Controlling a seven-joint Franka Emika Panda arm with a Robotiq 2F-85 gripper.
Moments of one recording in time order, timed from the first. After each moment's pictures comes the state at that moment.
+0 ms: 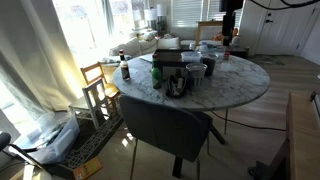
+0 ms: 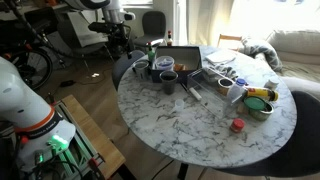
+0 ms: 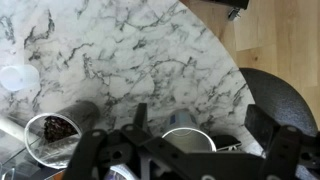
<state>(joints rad) 0.01 -0.27 0.00 -2.46 -0.09 2.13 -0.12</state>
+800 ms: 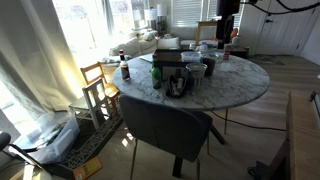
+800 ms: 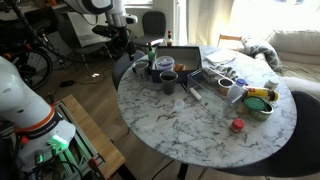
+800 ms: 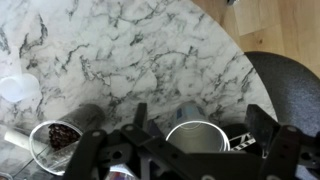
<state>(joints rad) 0.00 -0.23 0.00 -2.46 -0.08 2.20 -0.01</state>
